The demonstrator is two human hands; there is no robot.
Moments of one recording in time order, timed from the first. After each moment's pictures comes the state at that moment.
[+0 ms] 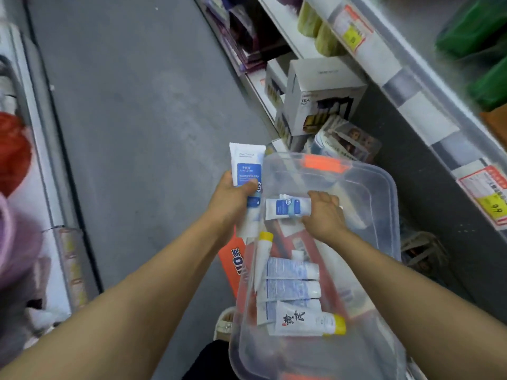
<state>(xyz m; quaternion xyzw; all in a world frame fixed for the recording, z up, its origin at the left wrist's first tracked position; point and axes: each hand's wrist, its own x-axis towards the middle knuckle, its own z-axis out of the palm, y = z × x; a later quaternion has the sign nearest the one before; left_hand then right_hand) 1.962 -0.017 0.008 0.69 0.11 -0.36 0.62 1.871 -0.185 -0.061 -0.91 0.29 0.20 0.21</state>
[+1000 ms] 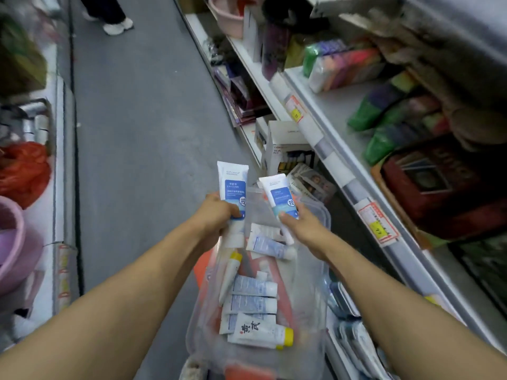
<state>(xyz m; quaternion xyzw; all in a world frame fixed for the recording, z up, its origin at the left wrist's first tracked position) 1.910 -0.046 0.128 0.70 0.11 -0.37 0.61 1.836 -0.214 0.078 -0.73 0.30 0.10 0.61</state>
